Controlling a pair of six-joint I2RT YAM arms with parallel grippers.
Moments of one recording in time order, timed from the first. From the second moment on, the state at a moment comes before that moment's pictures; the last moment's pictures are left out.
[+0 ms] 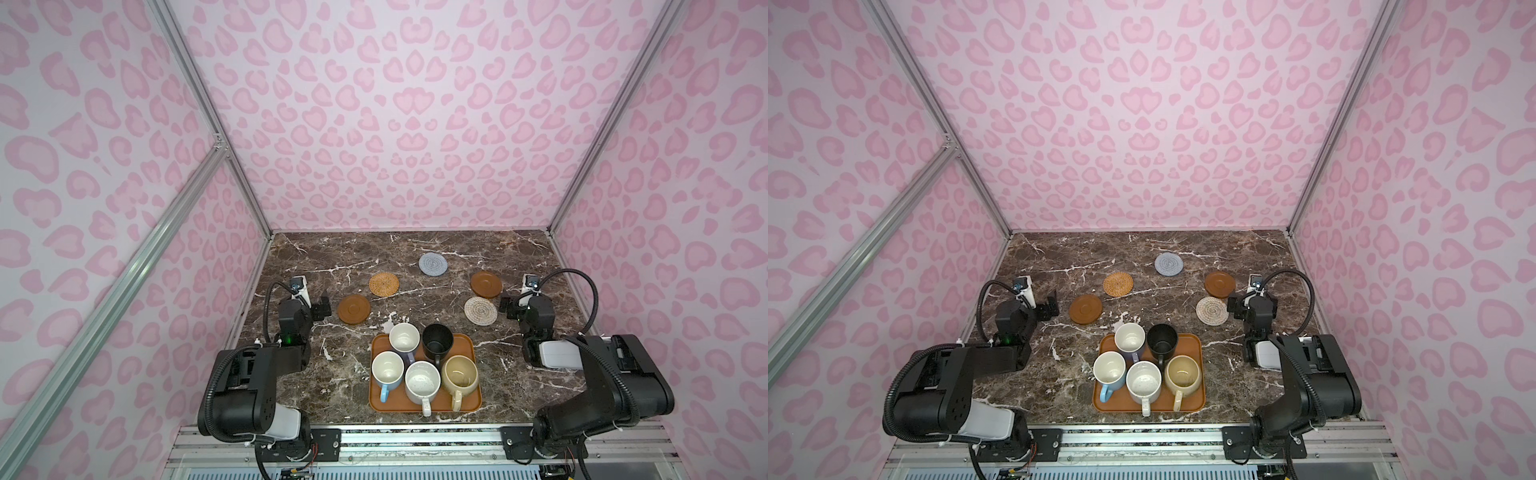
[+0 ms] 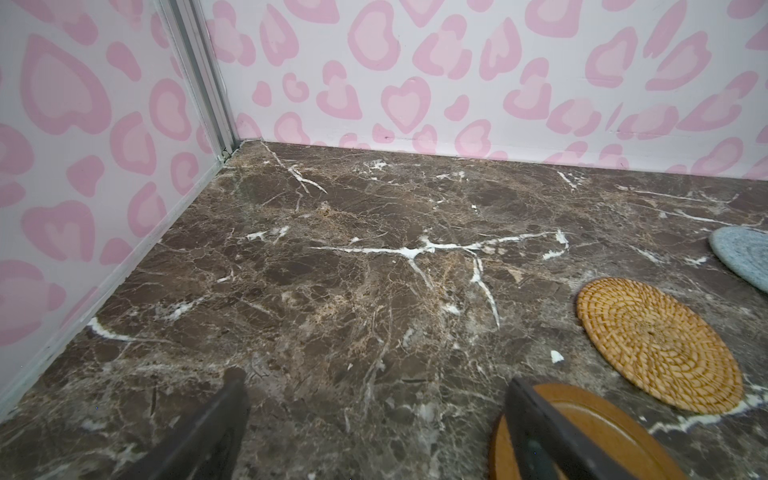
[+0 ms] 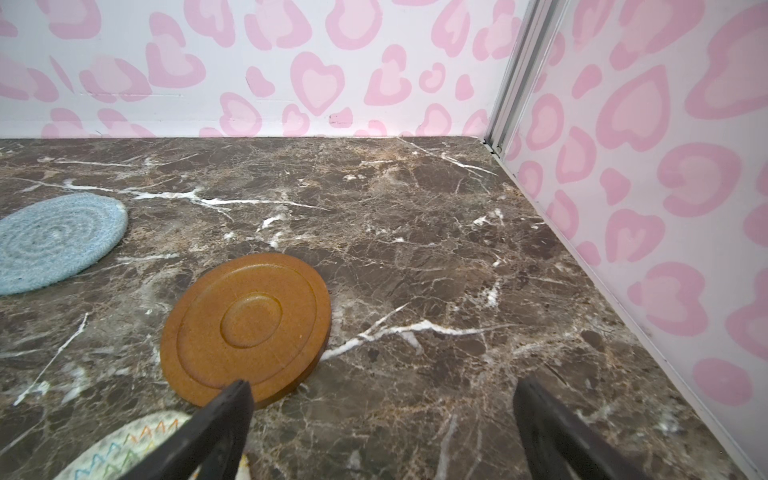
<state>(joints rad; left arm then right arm) 0.03 1.47 0.35 0.82 -0.01 -0.05 0.03 1.53 0.36 0.85 0.21 0.01</state>
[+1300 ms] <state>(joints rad) 0.03 1.45 0.35 0.80 -0.01 -0.04 0.03 1.52 0.36 0.84 0.20 0.01</state>
